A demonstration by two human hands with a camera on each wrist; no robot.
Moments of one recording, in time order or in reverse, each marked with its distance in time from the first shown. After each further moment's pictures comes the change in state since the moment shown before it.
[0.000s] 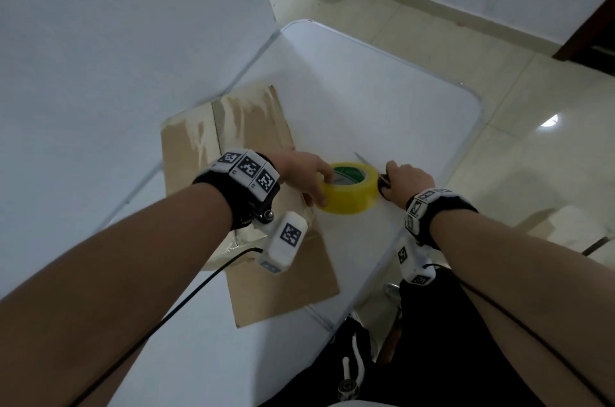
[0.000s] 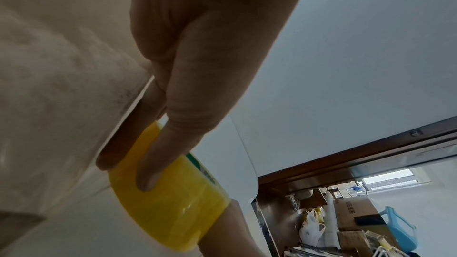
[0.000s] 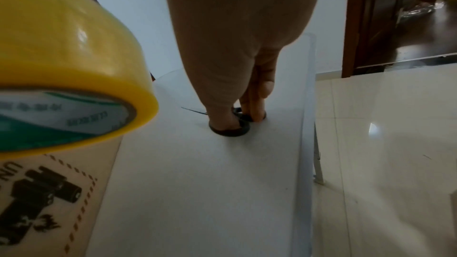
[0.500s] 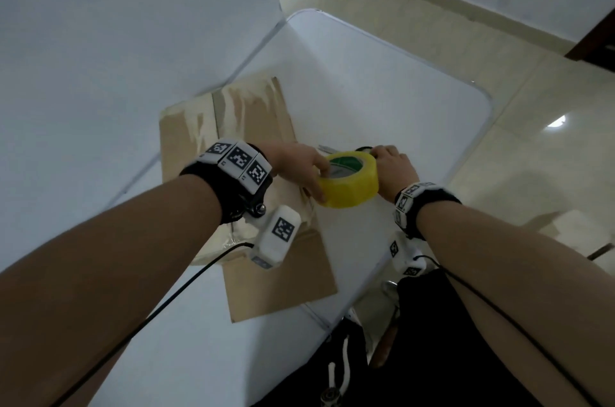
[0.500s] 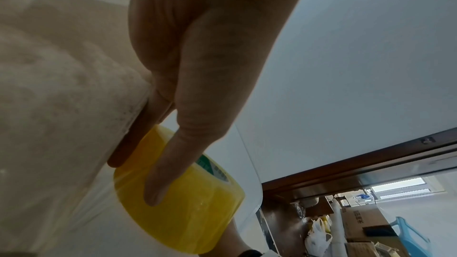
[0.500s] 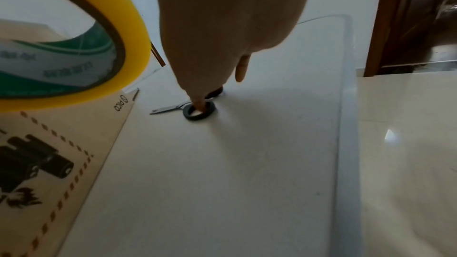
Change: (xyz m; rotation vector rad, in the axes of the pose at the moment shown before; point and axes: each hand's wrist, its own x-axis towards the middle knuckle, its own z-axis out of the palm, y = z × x) left_hand 0.001 -0.007 -0.004 -0.070 0.002 -0.002; right_hand 0.026 -0.021 0.010 -0.047 0.131 -0.267
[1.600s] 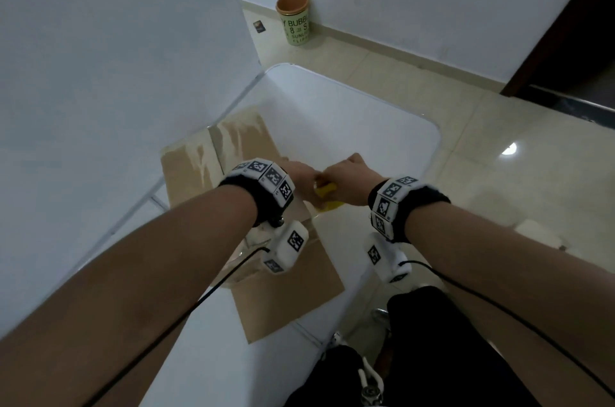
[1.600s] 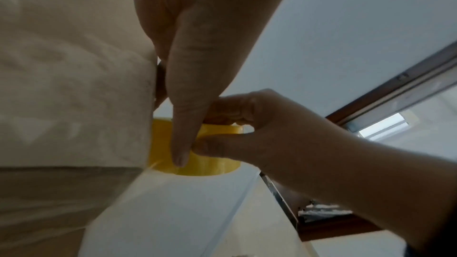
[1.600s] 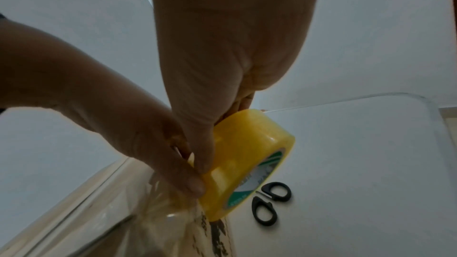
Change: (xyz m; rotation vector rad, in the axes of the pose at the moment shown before) left_hand 0.007 0.037 -0.005 0.417 0.066 -0.068; right_hand -0.046 -0.064 -0.122 -0.008 -0.068 -0.206
